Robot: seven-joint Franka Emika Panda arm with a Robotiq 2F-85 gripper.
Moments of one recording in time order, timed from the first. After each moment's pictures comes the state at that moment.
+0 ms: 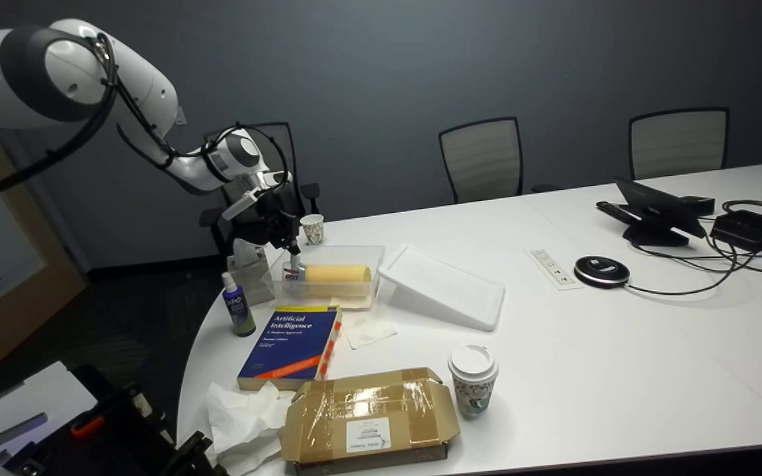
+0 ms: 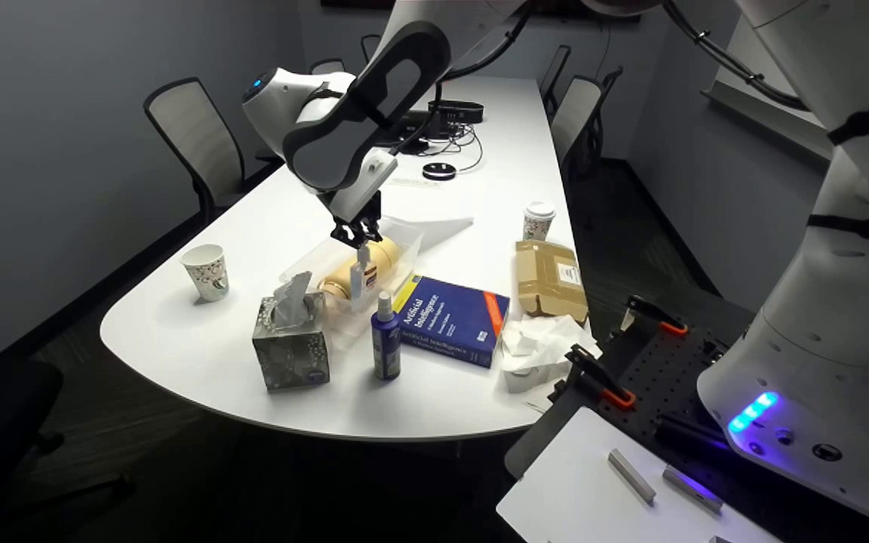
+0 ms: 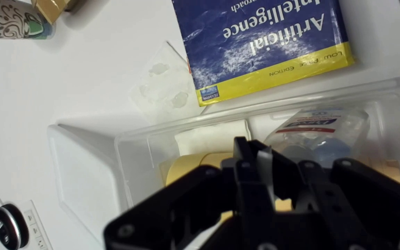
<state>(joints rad) 0.37 0.86 -0.04 -1.44 -0.48 2.01 0.49</state>
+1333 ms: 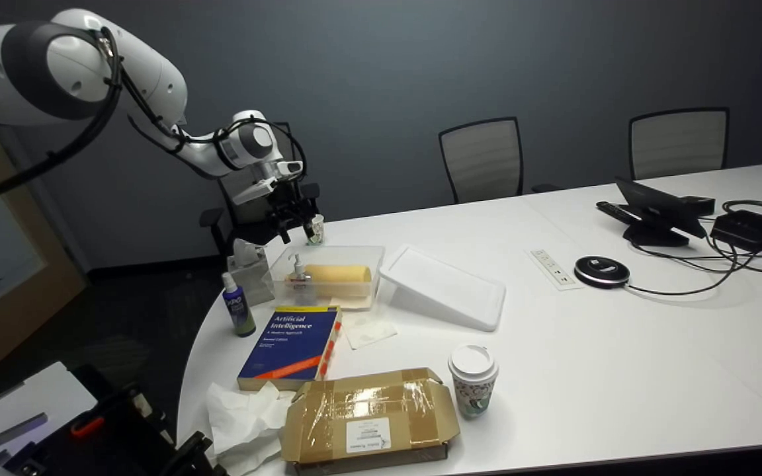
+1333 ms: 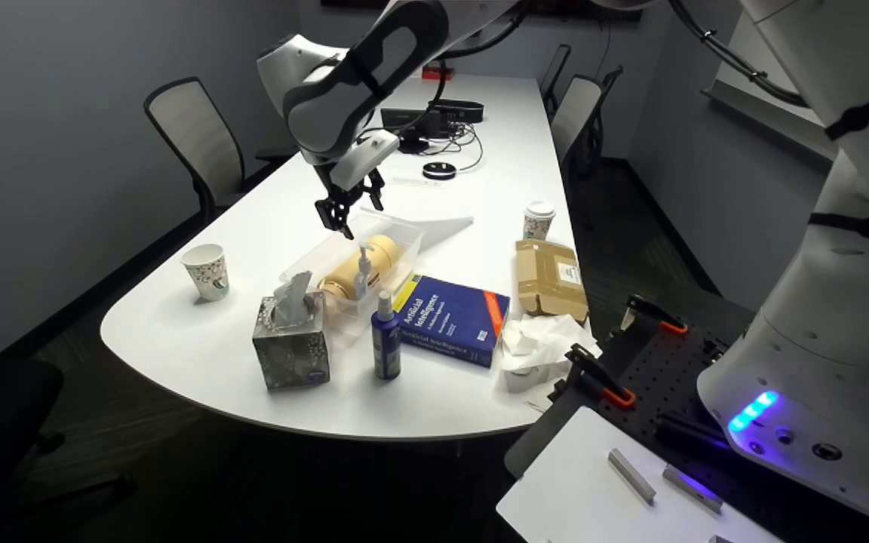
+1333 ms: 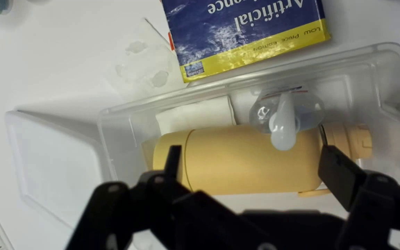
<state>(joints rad) 0.31 0.84 -0.03 -1.39 -0.33 2.05 0.32</state>
